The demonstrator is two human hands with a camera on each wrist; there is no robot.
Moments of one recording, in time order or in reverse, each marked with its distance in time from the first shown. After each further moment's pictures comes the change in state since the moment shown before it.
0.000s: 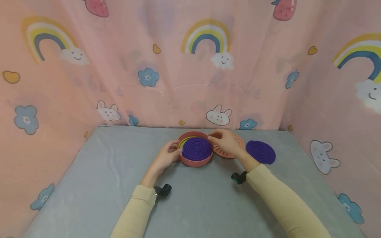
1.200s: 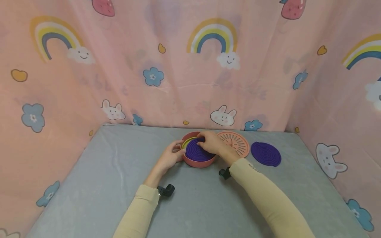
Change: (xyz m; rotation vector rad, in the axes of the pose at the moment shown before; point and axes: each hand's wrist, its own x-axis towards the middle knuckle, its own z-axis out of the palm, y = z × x) left_hand -0.001 0.000 0.000 0.033 0.007 0.008; right_hand 0.052 -0.007 0.057 -0.371 -0.139 -0.071
